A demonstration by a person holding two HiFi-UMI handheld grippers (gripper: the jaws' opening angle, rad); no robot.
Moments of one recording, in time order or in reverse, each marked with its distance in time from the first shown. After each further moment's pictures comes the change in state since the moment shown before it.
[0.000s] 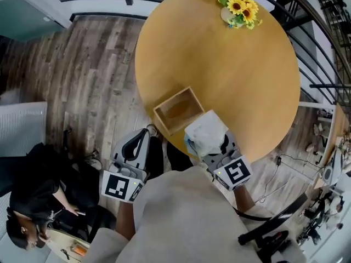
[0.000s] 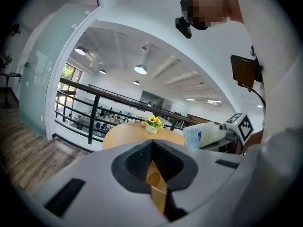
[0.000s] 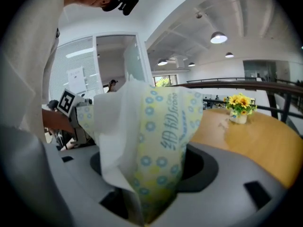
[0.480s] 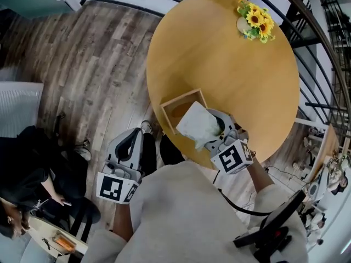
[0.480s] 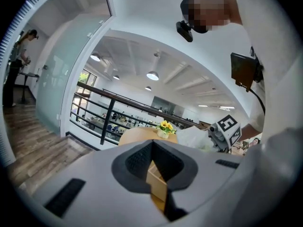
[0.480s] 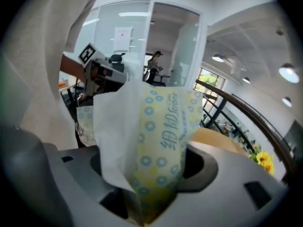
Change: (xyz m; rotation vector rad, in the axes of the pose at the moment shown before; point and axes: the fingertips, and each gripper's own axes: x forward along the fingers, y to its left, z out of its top) left arm -0.030 0.027 -0.001 -0.072 -0.068 0.149; right arm 0.046 -0.009 -0.008 -0.622 0.286 0.239
